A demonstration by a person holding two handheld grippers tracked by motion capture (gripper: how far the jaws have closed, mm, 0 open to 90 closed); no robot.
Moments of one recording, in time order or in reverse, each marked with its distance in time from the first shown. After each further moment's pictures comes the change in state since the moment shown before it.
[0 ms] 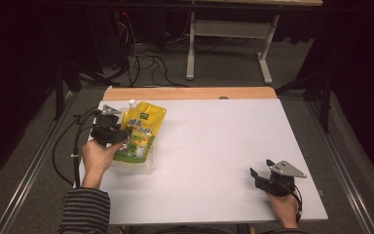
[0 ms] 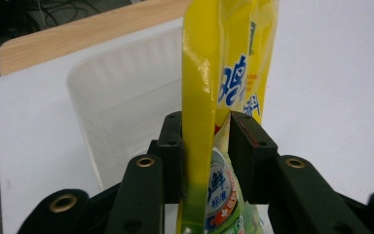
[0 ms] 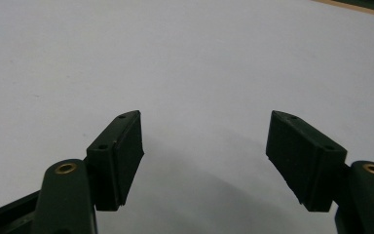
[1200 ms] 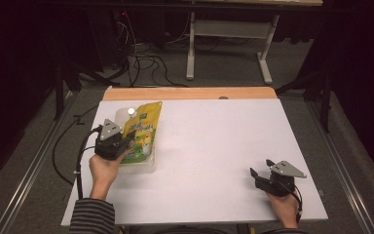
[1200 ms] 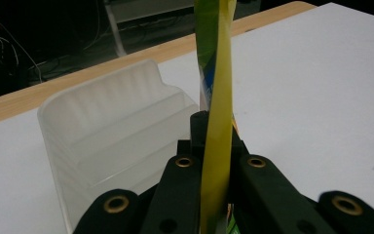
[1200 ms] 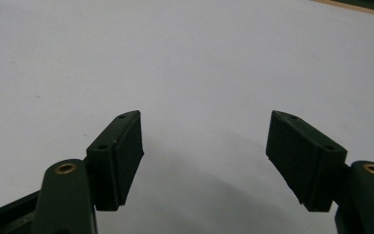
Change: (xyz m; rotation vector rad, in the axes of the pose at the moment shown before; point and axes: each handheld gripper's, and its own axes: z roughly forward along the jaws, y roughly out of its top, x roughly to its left) left arm -0.016 -0.045 0.002 -0.273 -0.021 0.077; right arm 0.000 0.000 0.000 -0.006 0.003 0.006
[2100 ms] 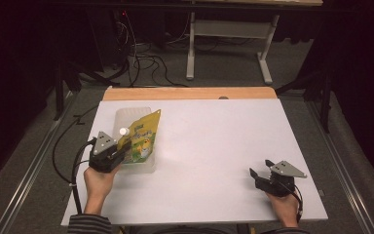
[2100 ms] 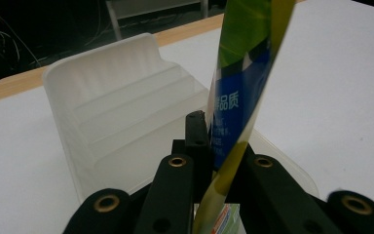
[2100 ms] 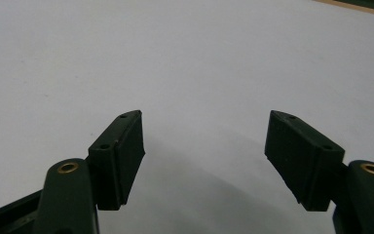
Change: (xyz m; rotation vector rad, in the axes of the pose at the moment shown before) left arm -0.004 -0.028 -0.019 0.001 0.002 -0.011; right arm -0.001 0.000 0.000 0.000 0.025 -0.008
